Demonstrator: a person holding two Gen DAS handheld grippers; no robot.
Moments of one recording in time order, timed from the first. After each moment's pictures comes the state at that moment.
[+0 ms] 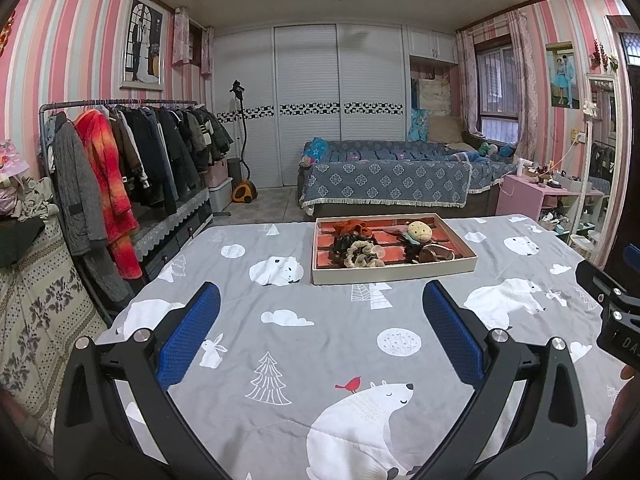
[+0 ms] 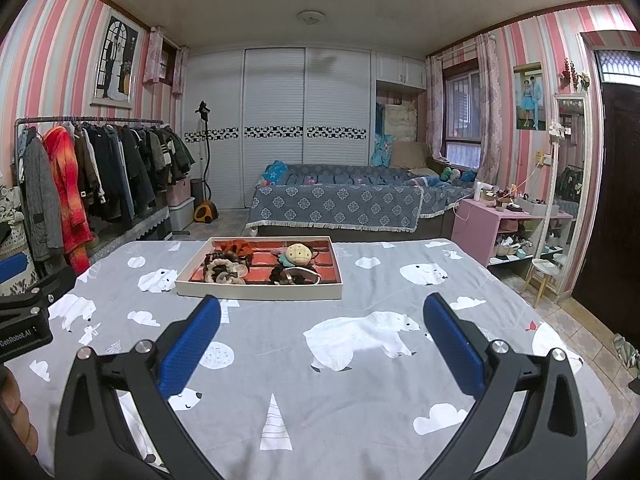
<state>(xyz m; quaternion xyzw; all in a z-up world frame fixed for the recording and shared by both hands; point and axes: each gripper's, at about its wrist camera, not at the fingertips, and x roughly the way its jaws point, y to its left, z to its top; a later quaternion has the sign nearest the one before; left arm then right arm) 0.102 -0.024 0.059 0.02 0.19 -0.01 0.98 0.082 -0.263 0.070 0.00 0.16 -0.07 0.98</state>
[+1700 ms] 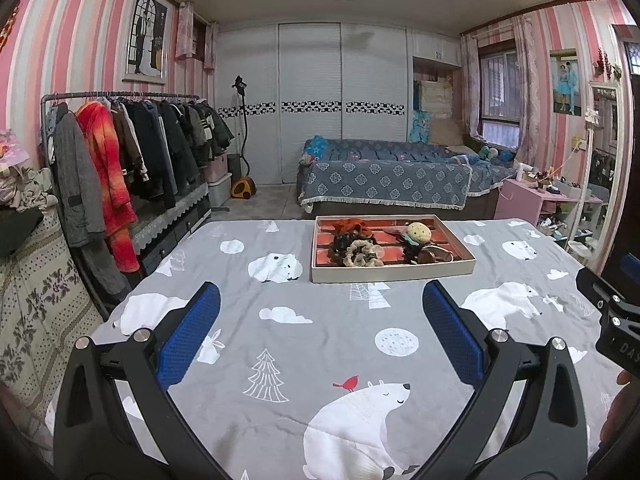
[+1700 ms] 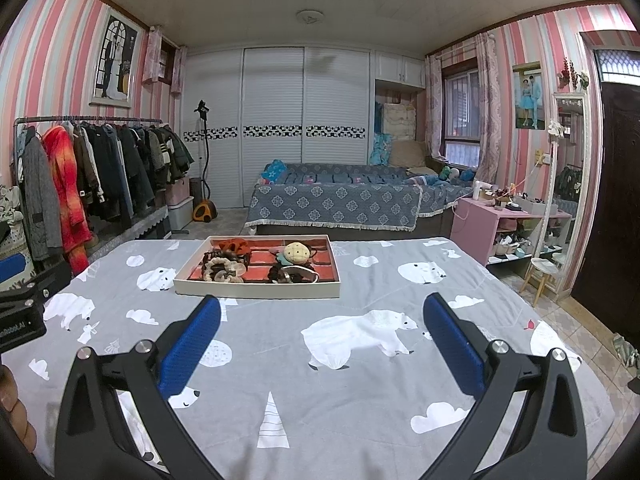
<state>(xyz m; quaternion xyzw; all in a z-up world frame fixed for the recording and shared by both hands) 0.105 -0.029 0.064 0.01 0.20 -0.01 0.98 0.080 -0.268 0.069 0.00 0.16 -0.08 0.98</state>
